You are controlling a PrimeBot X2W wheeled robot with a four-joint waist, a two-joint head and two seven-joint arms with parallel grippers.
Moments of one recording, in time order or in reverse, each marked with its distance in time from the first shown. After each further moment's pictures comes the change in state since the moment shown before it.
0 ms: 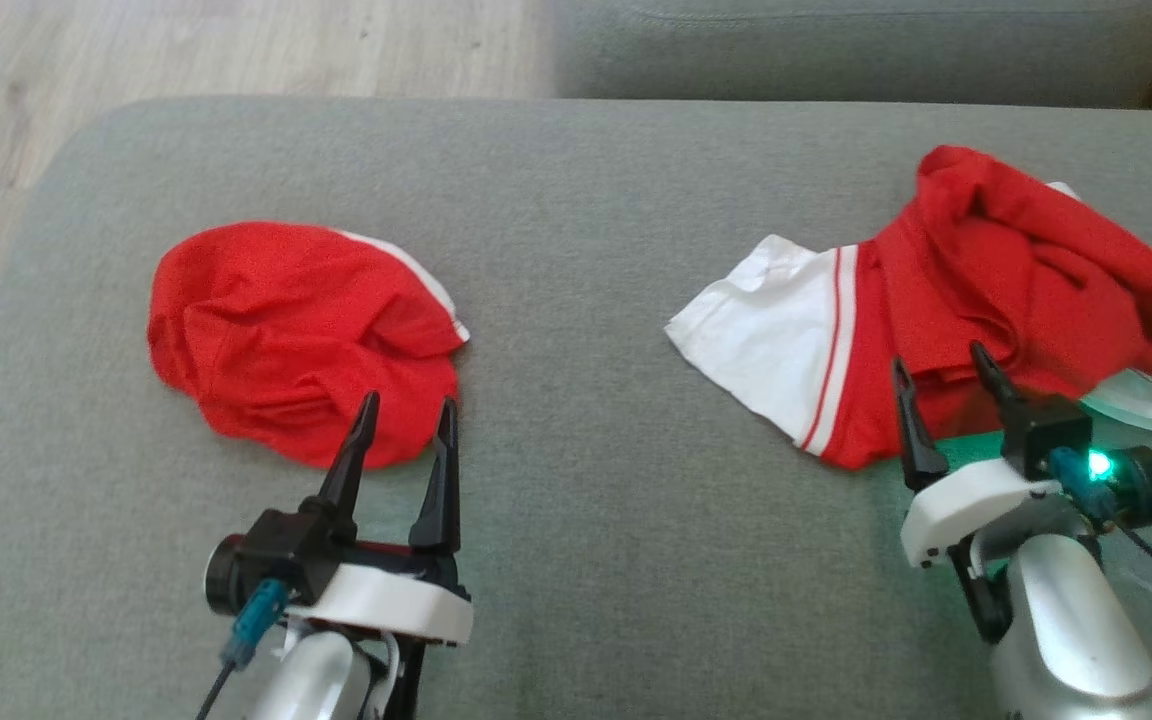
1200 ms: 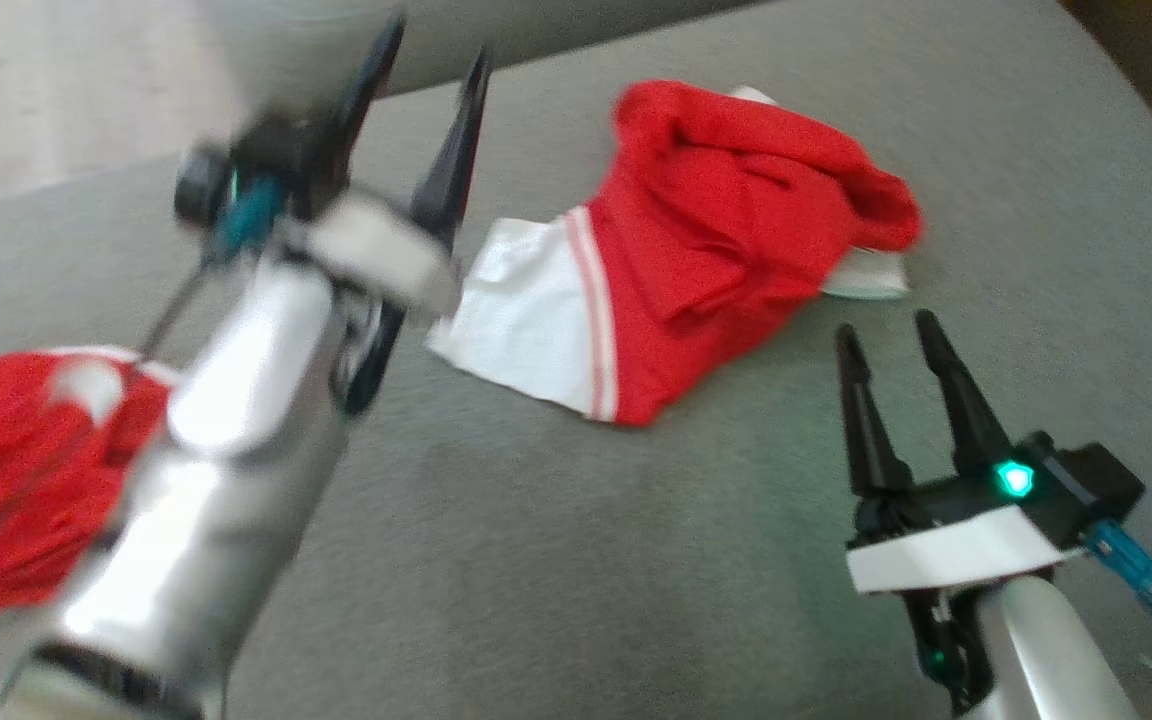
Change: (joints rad) left arm -0.752 0.039 -0.235 0.461 -0.134 -0.126 0.020; right arm 0.177 -0.001 0.233 -0.434 0.371 0.000 -0.058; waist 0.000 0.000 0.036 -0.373
